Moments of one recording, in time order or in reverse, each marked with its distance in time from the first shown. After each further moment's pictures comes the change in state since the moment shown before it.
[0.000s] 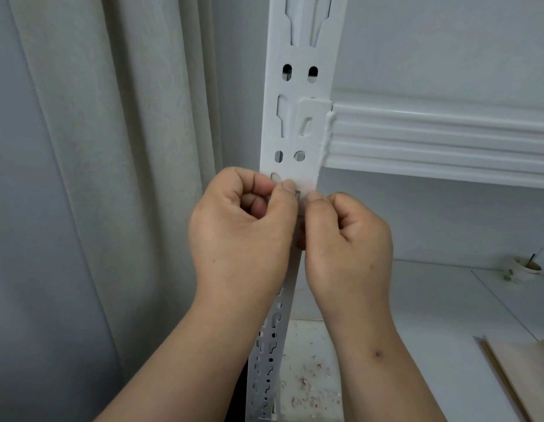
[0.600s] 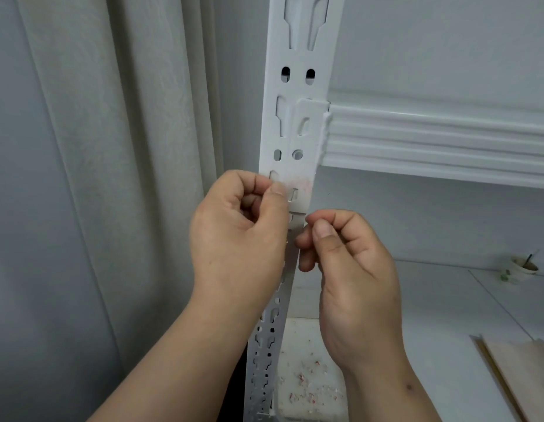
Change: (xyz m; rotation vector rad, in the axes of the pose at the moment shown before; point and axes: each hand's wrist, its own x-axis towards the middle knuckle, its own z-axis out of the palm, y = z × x) left_hand -0.005 -0.003 -0.006 0.009 -0.047 0.050; right_hand -0.024 0.014 -0.018 0.422 -0.193 0.140
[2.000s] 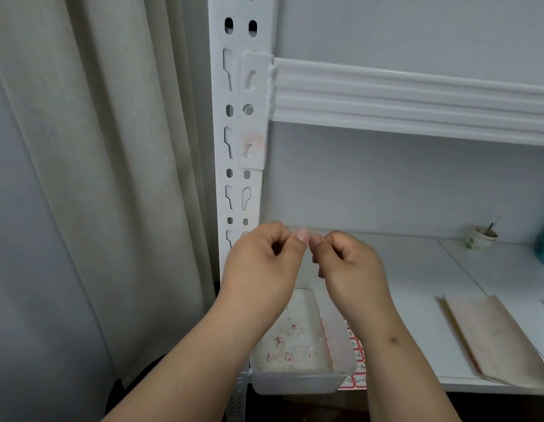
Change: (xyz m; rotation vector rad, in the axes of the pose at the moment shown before) left_hand -0.066 -0.033 0.021 0.224 -0.437 -0.279; right_hand -0.015 0.031 -0.079 -0.606 0.024 0.210
